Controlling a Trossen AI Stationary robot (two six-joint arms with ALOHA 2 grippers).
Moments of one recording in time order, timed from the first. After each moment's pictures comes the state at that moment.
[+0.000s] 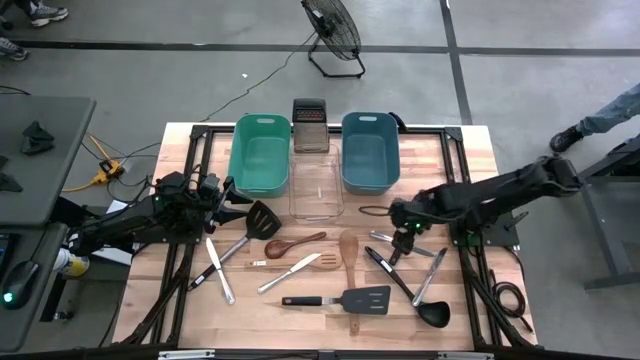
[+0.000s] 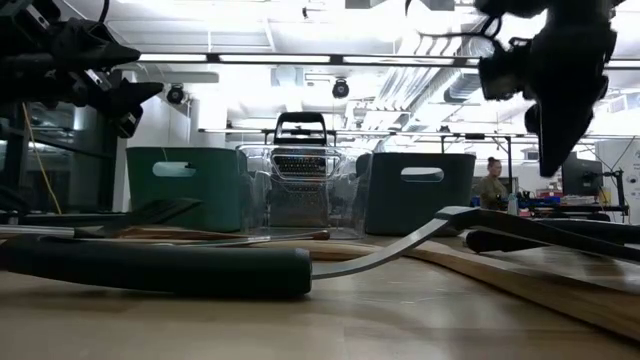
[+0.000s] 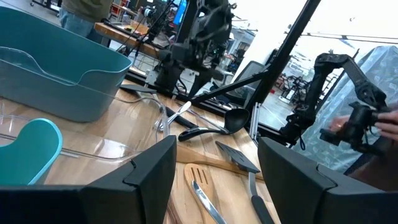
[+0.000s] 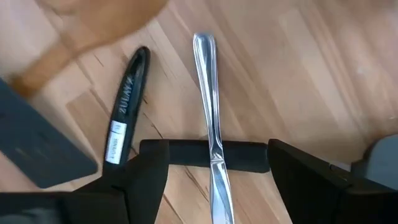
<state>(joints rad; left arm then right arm) 0.35 0.01 0.02 0.06 0.49 -0.45 0.15 1.25 0.79 -0.83 -0.02 0.76</state>
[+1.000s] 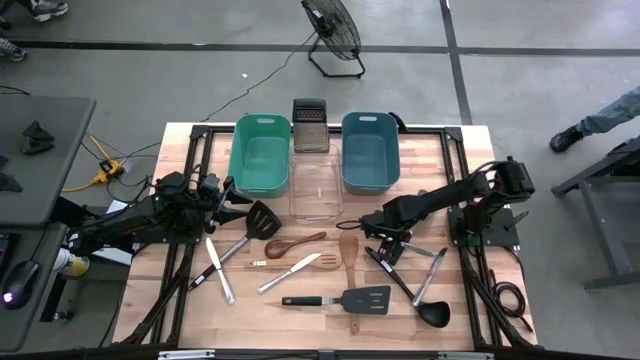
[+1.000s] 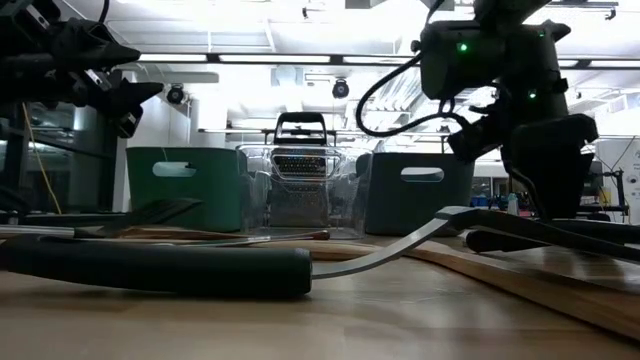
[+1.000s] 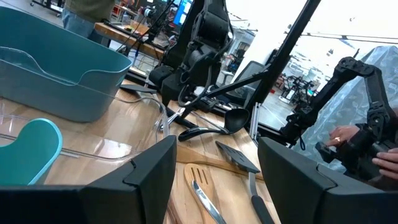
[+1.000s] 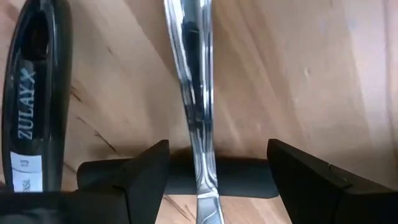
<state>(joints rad) 0.35 0.01 0.02 0.06 0.49 -0.45 0.13 1.67 0.93 -0.91 -0.05 0.65</state>
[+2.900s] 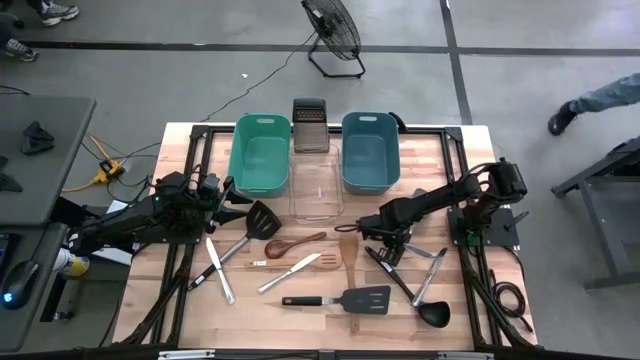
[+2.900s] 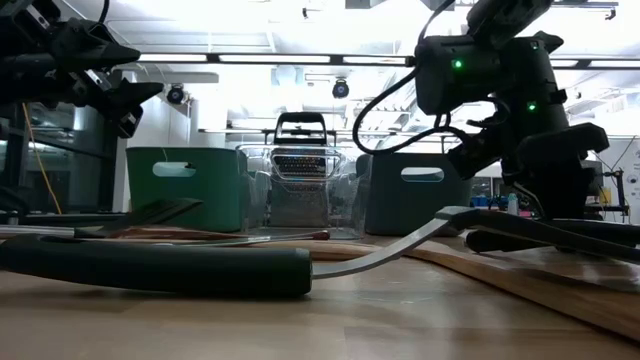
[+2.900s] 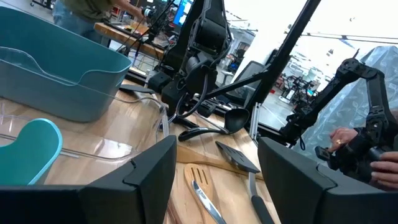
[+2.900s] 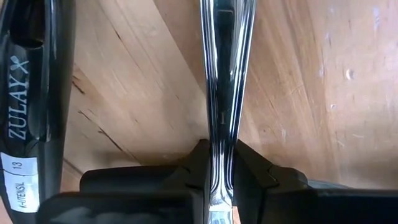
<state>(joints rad) 0.35 0.01 0.02 0.06 0.49 -0.45 0.13 1.73 0.93 -0.89 -0.12 0.60</state>
